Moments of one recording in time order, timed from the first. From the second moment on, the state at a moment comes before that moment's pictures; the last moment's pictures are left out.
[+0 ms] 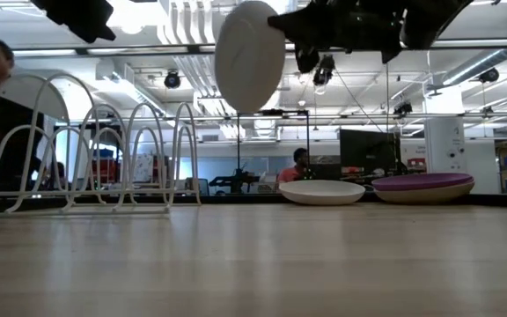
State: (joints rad) left arm -0.38 1.11 1.02 -1.57 -1.43 -1.08; right arm -0.29 1.41 0.80 0.62 -0.52 0.10
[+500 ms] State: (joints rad) left arm -0.38 0.97 0.88 -1.57 -1.37 -1.17; right arm -0.28 1.45 0.98 0.62 -0.80 0.10
